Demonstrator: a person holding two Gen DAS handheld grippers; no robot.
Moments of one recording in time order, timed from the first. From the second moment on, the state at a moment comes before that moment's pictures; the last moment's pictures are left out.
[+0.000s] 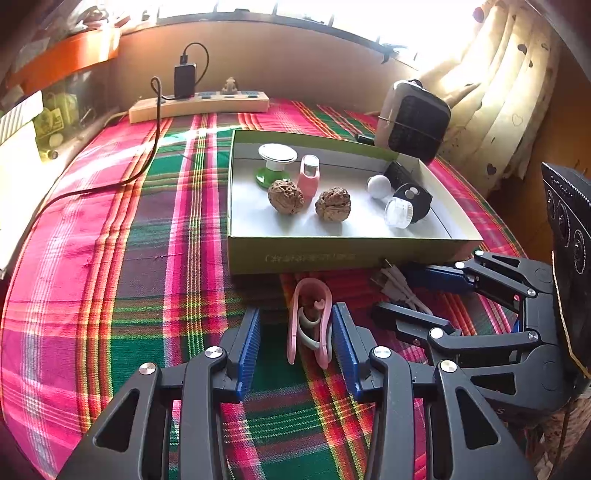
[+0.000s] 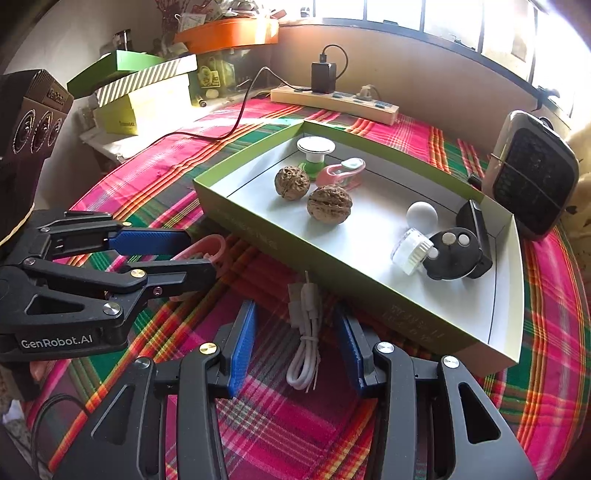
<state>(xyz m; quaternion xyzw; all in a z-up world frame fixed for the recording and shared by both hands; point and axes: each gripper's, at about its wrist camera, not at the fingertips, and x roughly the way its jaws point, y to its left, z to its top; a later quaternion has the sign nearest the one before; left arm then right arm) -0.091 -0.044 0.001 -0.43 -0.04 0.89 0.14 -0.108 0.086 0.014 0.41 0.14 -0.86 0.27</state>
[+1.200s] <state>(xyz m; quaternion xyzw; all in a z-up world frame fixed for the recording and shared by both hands) -0.089 -0.046 0.001 -0.43 -0.03 0.89 0.12 -0.101 0.084 0.015 0.41 0.14 -0.86 0.26</state>
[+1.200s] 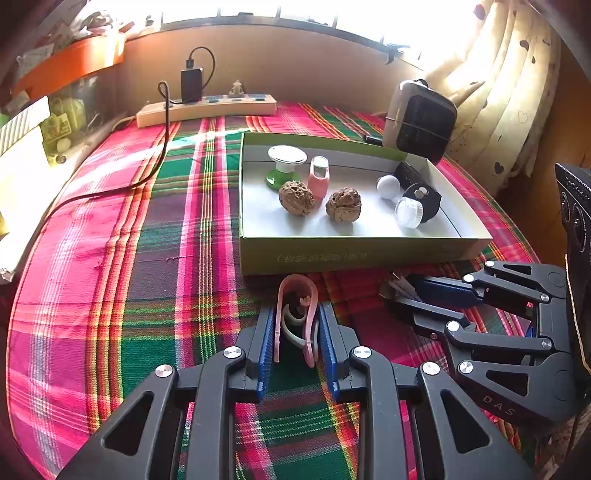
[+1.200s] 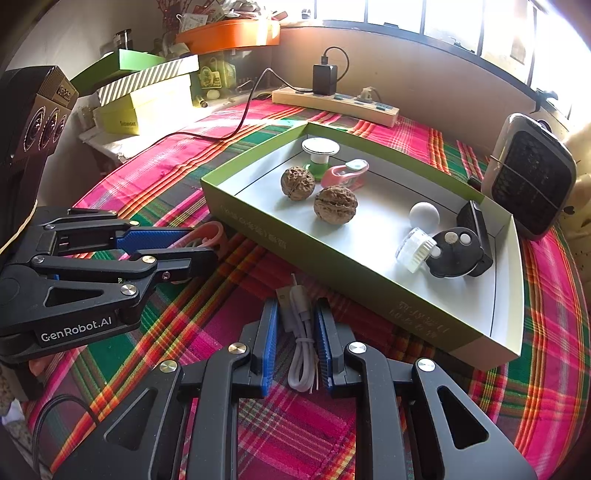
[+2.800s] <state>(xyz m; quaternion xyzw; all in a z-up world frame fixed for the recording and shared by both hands) -0.116 -0.032 0.050 -0.39 -0.02 0.91 0.15 -0.127 0.118 0.076 0.36 0.06 -0.90 0.25</state>
